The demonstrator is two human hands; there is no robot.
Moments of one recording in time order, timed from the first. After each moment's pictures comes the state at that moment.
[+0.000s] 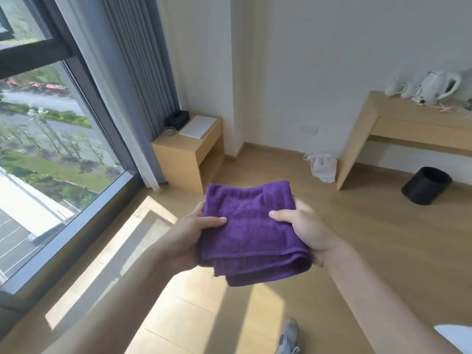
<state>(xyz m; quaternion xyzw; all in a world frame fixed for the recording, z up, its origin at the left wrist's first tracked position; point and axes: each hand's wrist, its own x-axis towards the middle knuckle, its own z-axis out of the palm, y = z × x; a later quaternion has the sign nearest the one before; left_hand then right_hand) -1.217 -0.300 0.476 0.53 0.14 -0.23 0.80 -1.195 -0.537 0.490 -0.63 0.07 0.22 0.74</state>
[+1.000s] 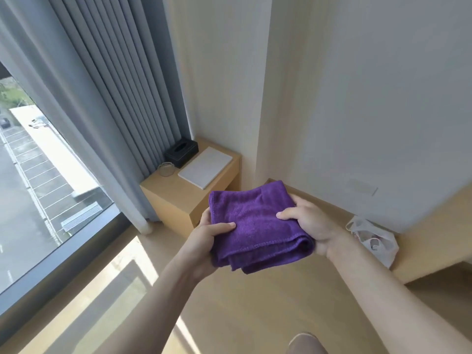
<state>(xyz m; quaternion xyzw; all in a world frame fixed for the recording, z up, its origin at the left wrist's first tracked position) -0.569 -0.300 0.444 0.43 0.28 -0.11 0.85 -0.465 -0.506 0.450 -0.66 0.00 0.34 0.67</state>
